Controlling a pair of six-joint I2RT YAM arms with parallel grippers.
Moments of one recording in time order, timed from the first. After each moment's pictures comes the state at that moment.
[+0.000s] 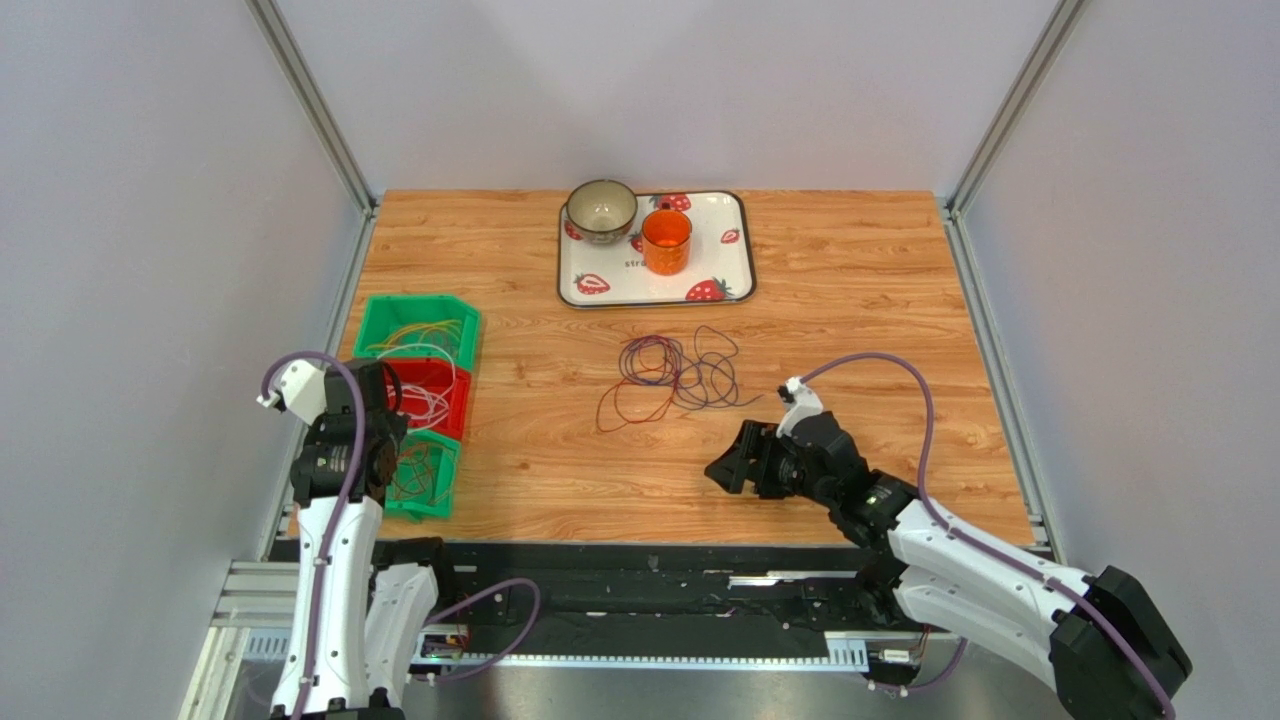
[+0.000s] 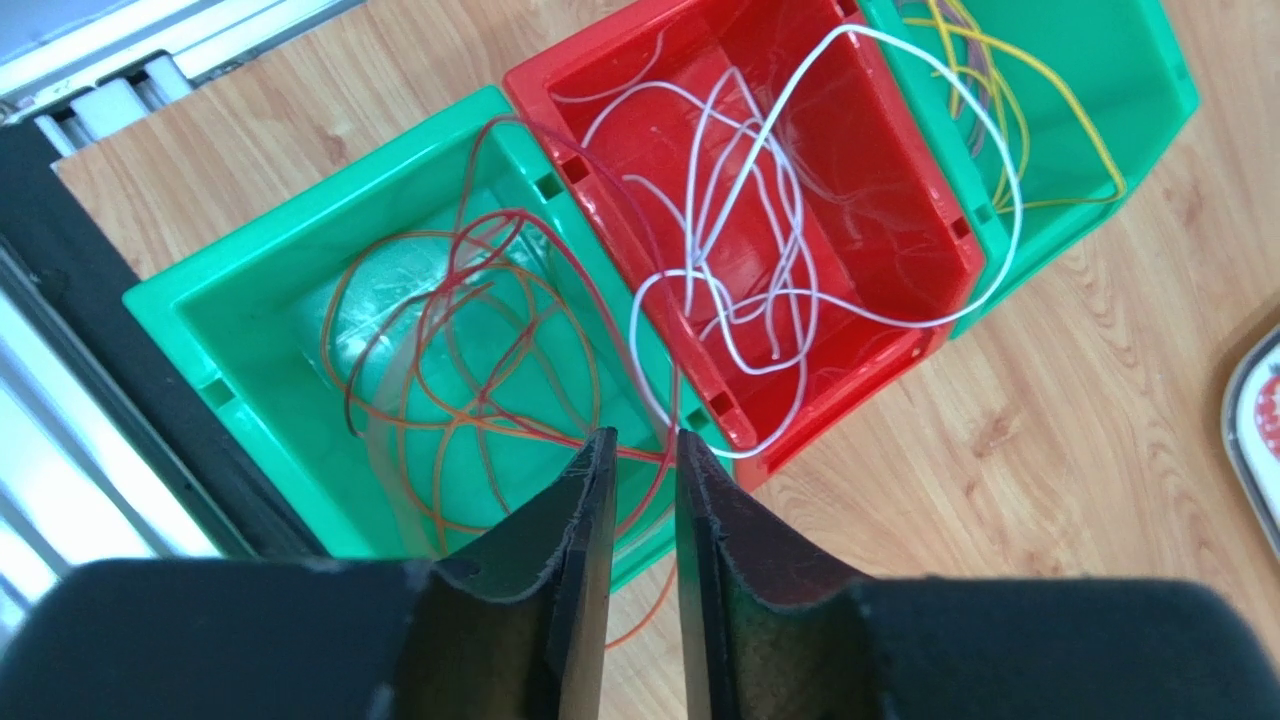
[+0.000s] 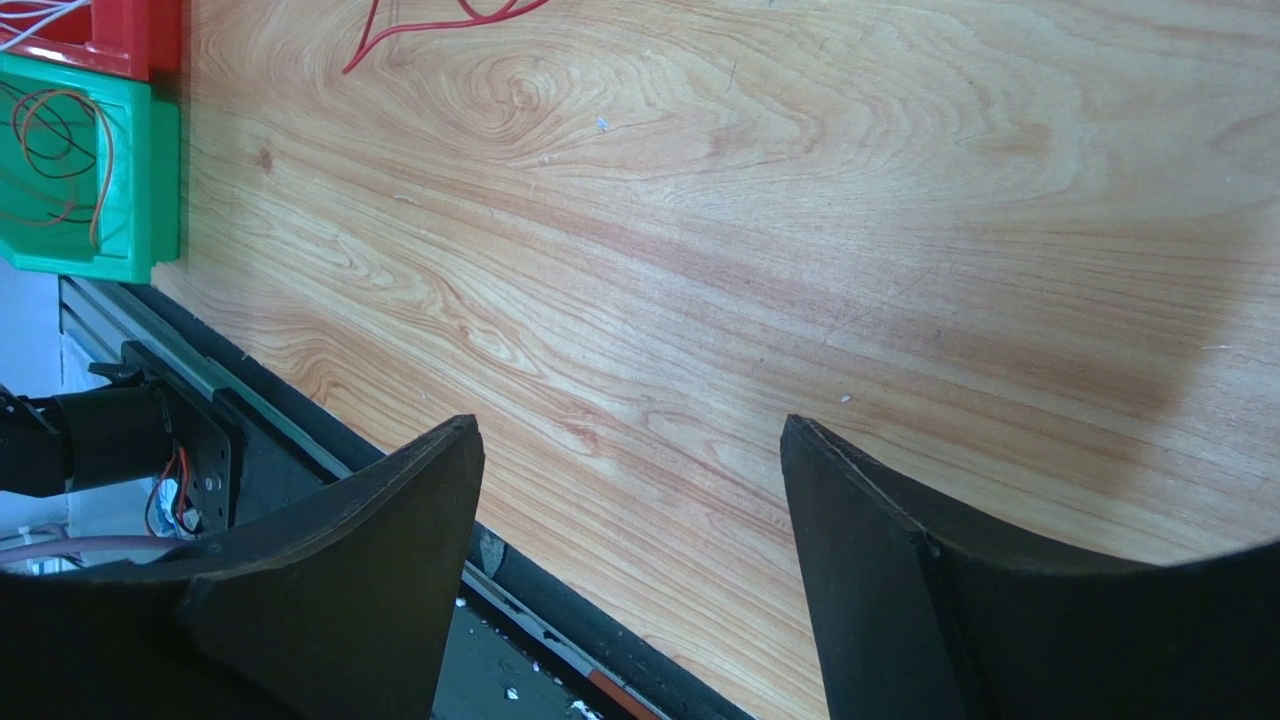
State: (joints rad) left arm 0.13 0.67 0.73 -0.87 -0.45 -0.80; right arm 0.71 0.84 0.25 0.00 -0.09 0.77
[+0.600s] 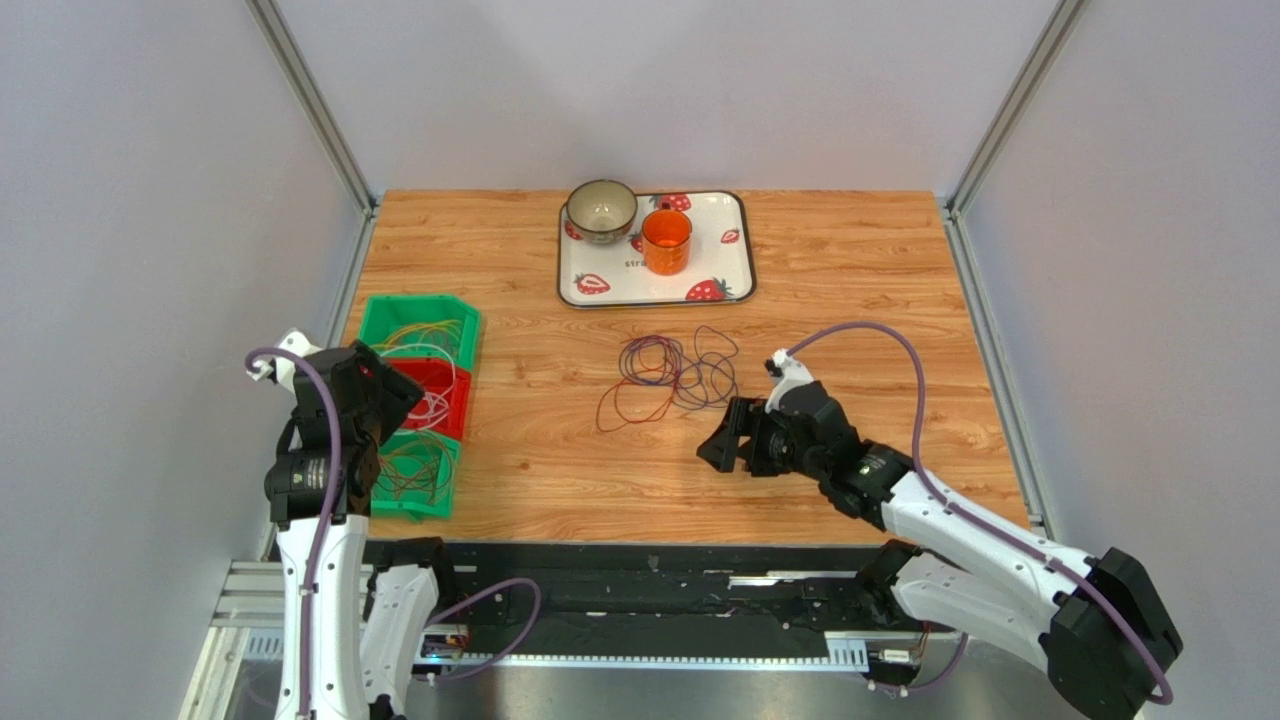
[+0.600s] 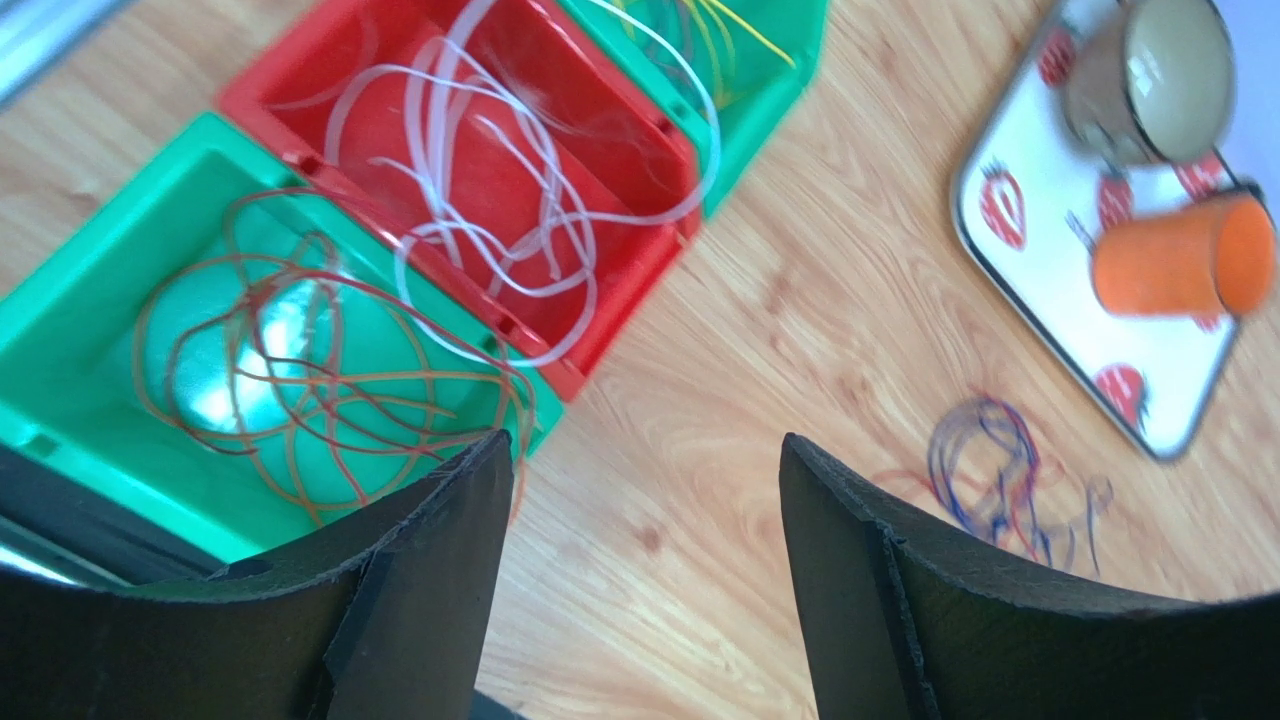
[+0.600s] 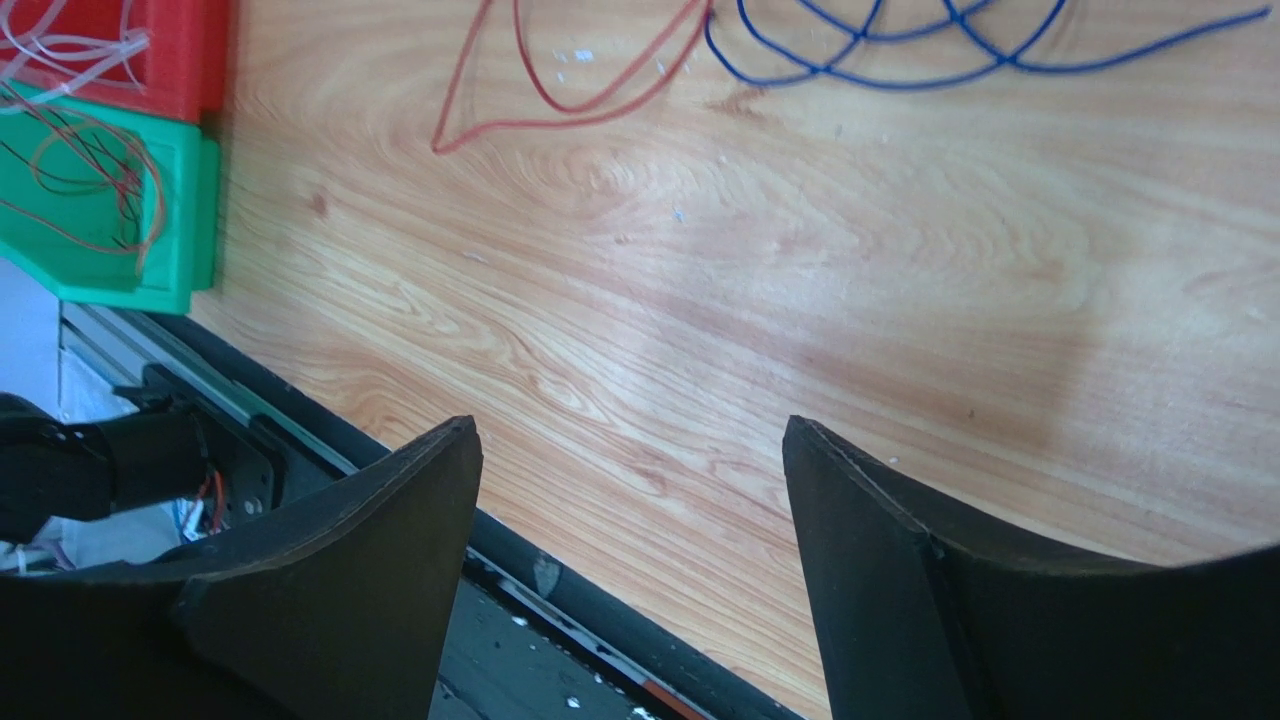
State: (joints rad) left arm 0.13 0.63 0.89 -0.90 -0.18 -0.68; right arm 0.71 0.93 0.47 -0.17 -0.07 0.72
